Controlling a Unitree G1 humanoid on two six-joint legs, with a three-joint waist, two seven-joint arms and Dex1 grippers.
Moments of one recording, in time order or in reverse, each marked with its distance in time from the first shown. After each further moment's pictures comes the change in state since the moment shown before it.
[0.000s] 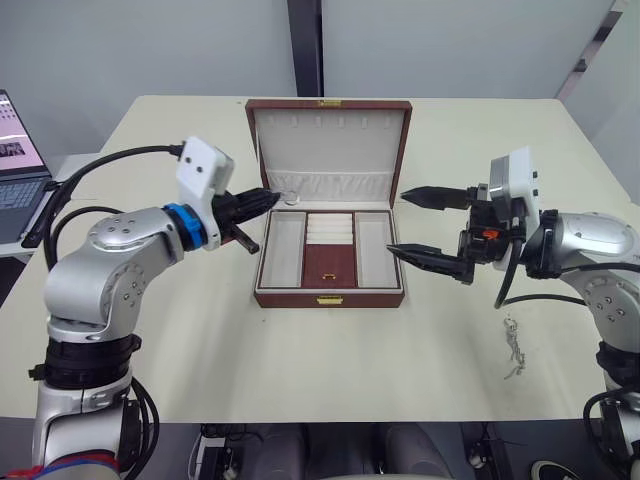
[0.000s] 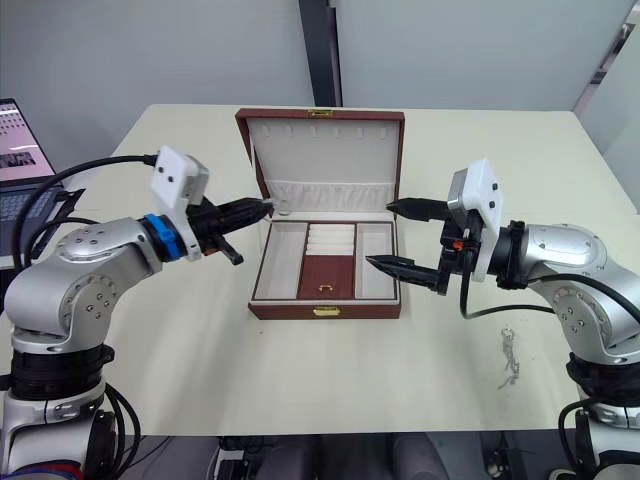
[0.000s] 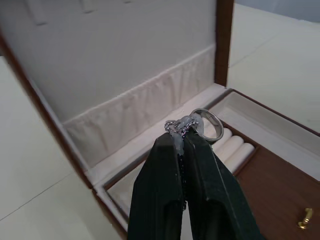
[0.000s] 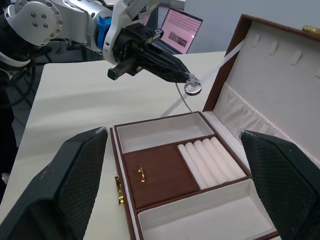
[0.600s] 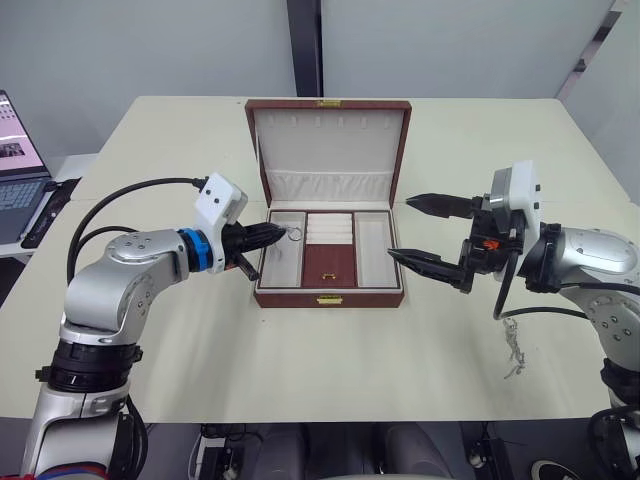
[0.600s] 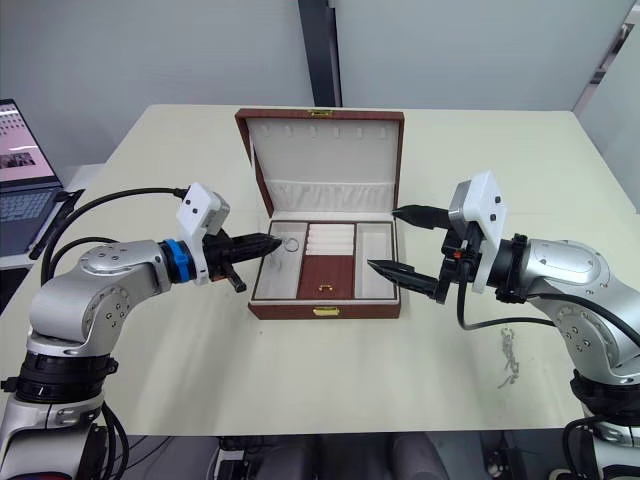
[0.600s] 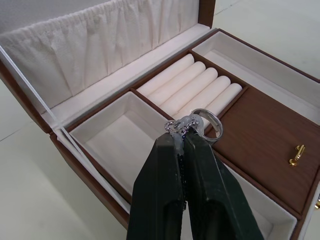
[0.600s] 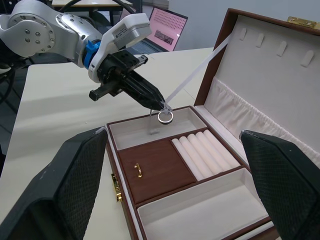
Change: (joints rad) left arm 0.085 0.030 -0.046 0.094 0.042 -0.049 -0.095; right arm 0.060 0.000 -0.023 -0.066 0.021 0.012 -0.075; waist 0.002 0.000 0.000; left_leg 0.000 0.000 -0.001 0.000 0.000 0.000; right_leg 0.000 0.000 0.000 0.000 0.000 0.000
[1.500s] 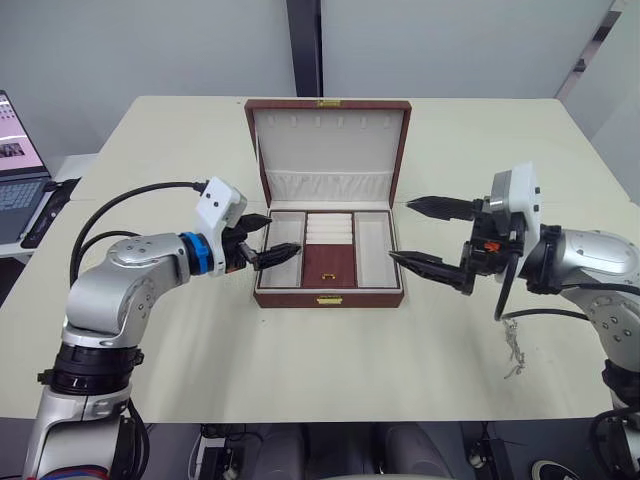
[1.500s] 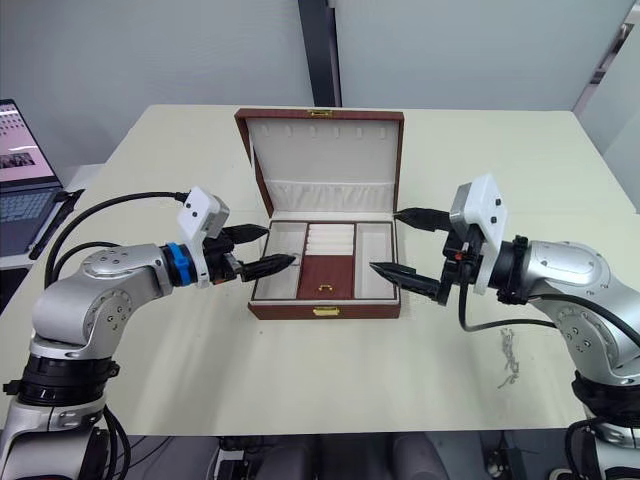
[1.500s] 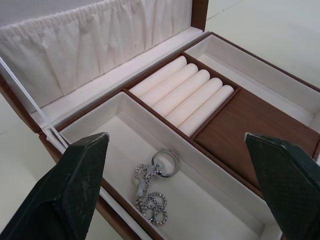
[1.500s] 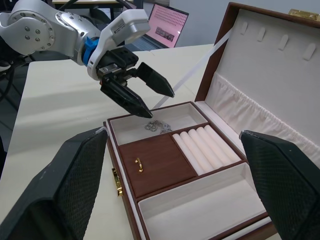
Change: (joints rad) left arm 0.006 -0.003 0.027 0.004 -0.025 -0.023 -0.033; right arm 0.024 -0.017 -0.001 0.022 -0.009 -0.020 0.032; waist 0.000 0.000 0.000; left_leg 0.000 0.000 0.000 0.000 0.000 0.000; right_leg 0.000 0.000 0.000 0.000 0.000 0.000
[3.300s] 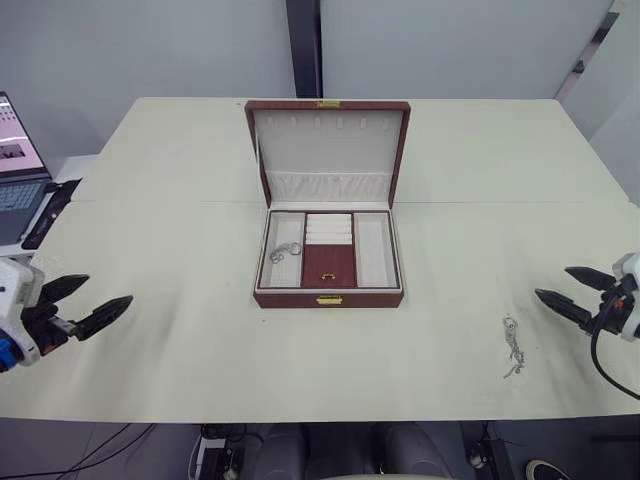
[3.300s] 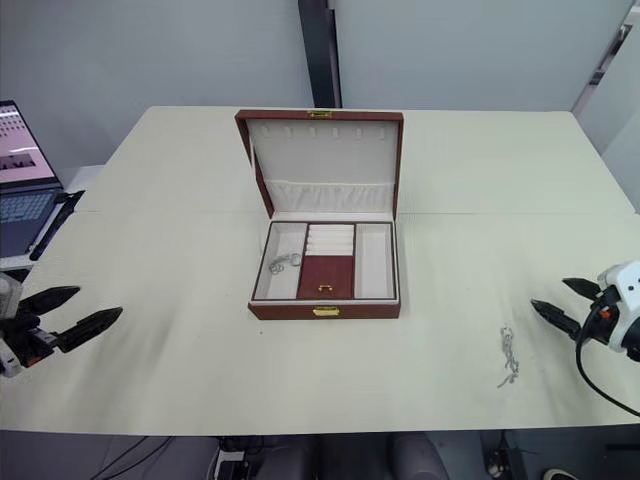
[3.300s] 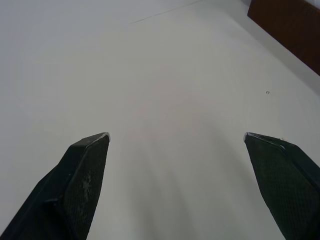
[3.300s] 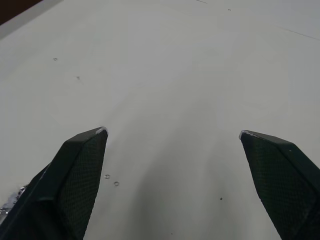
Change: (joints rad) left arm 0.659 0.187 0.585 0.161 0.038 -0.413 -0.178; right arm 0.453 -0.136 -0.322 0.698 -0.292 -0.469 0.179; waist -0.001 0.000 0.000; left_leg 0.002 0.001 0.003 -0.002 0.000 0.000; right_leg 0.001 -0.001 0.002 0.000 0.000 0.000
